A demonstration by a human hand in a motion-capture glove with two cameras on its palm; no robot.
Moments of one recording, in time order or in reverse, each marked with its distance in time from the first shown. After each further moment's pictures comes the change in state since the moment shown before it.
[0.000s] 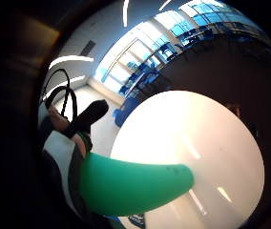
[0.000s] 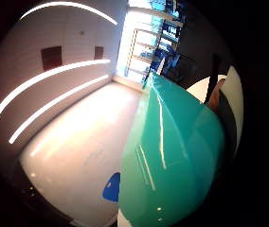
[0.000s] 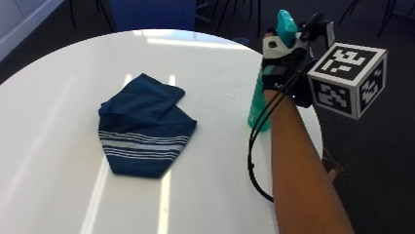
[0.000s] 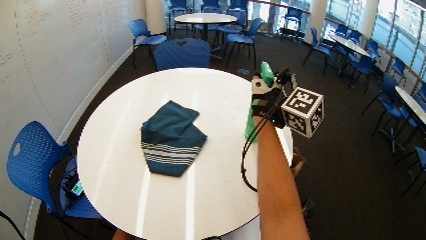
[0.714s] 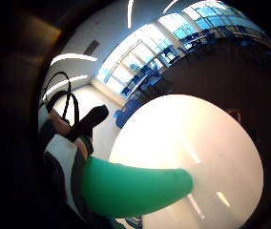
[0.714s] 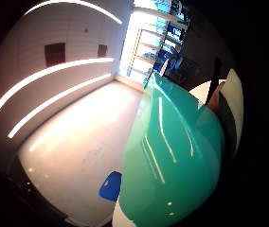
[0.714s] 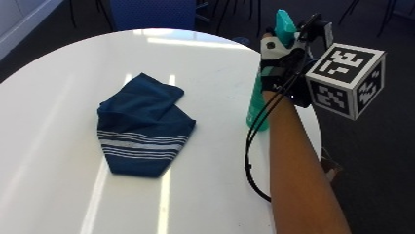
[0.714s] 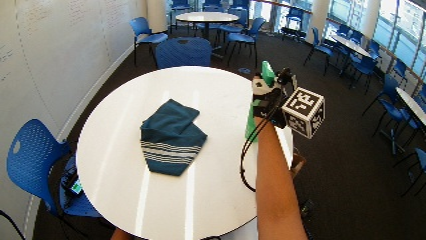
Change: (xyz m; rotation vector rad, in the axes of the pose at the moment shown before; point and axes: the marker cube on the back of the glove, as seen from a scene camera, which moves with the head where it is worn) arm -0.001 -0.002 0.001 0.017 -0.012 -0.045
